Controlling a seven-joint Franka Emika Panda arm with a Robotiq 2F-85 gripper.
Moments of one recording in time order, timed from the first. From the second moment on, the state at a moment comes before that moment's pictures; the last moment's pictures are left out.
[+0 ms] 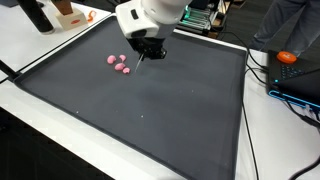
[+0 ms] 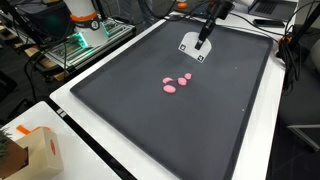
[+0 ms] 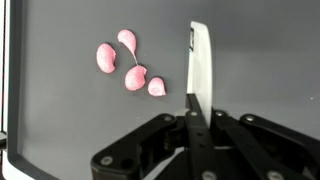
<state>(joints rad) 0.28 0.57 0.03 -1.62 -0.41 1.86 0.35</state>
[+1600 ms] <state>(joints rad) 0.14 0.73 -0.01 -1.27 -0.20 1.66 0.26</state>
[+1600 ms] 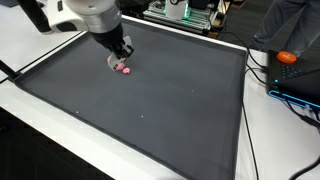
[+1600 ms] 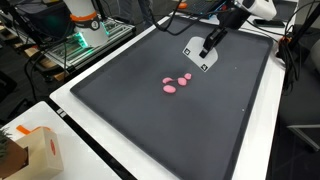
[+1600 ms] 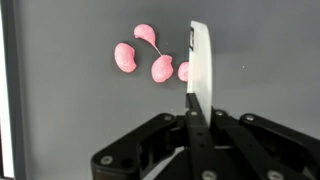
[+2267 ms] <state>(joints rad) -0.01 0.73 -0.02 -1.23 -0.04 1.66 0.19</state>
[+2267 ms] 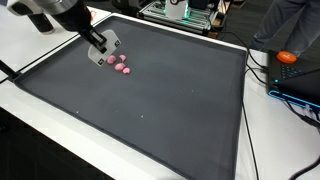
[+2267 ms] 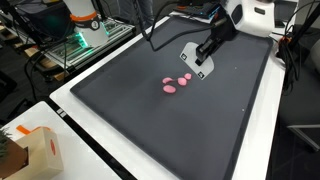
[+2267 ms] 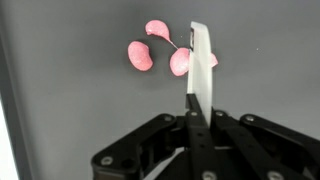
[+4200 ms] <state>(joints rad) -0.31 0.62 -0.05 -1.55 0.34 1.91 -0.07</state>
